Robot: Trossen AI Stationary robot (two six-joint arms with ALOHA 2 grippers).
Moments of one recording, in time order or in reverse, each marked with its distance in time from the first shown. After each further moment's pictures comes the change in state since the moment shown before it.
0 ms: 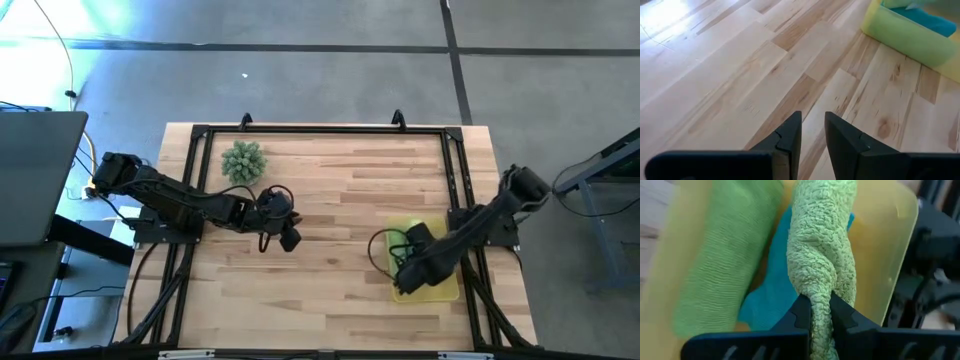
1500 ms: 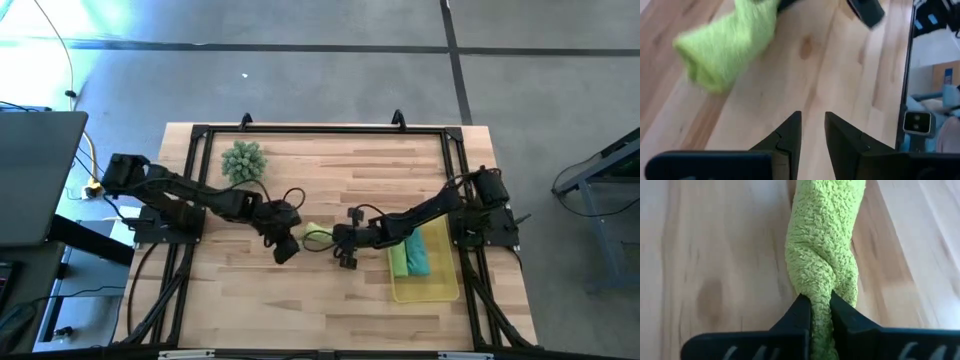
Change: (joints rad) left arm 0.114 0.092 -0.001 0.046 0.700 -0.006; right arm -0.421 0.325 -0.174 1.396 0.117 -1.556
